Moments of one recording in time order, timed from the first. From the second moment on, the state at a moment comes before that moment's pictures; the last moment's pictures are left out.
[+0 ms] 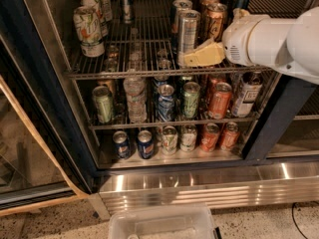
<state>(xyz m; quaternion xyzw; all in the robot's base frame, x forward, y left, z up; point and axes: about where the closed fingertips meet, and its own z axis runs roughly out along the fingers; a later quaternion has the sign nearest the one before) 0.623 -0.124 0.980 -0.35 0.73 0.05 0.59</state>
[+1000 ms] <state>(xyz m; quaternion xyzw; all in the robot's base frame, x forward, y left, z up) 0.628 -0.128 0.979 -0.27 0.72 0.07 0.64</state>
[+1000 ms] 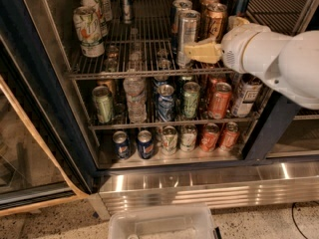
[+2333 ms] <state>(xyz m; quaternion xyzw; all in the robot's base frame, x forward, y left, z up) 0.620 -0.164 0.981 -0.15 0.69 0.06 0.70</state>
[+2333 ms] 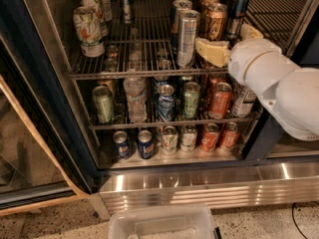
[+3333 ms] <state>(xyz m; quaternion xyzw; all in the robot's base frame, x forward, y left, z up) 0.627 -0.165 0.985 -0.16 0.68 0.07 0.71</state>
